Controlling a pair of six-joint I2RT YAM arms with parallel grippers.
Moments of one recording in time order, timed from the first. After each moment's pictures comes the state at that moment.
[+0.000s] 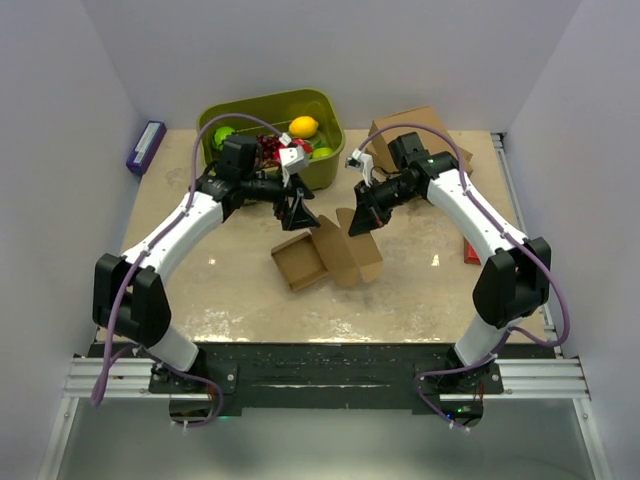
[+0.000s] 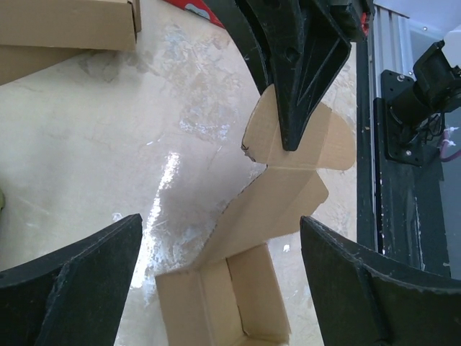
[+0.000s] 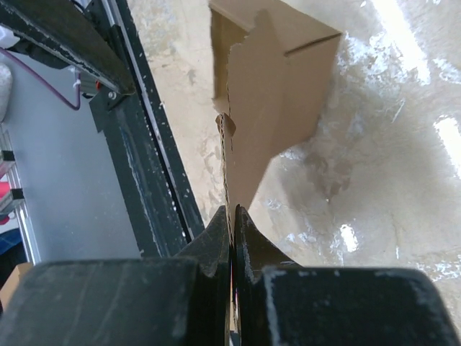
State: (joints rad) left arm -0.37 1.57 1.31 -0.35 0.97 0.30; right arm 0.37 1.71 1.58 -1.01 -0.86 -0.32
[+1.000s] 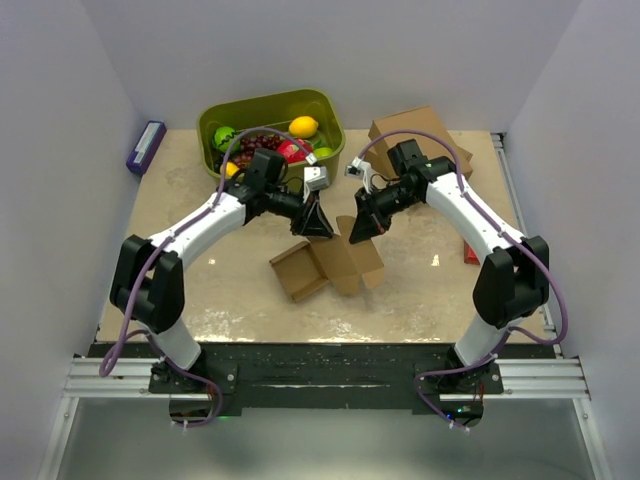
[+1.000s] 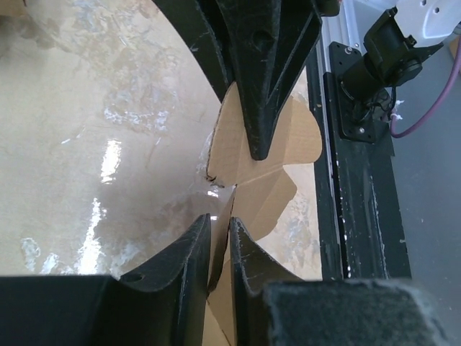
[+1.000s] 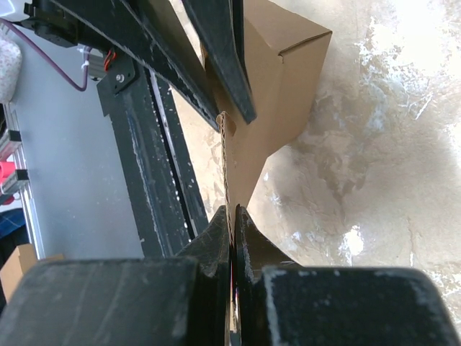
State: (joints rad) left arm -0.47 1.69 1.30 -0.37 1.06 0.32; right arm 0.37 1.71 1.52 -1.02 -0.91 -0.39
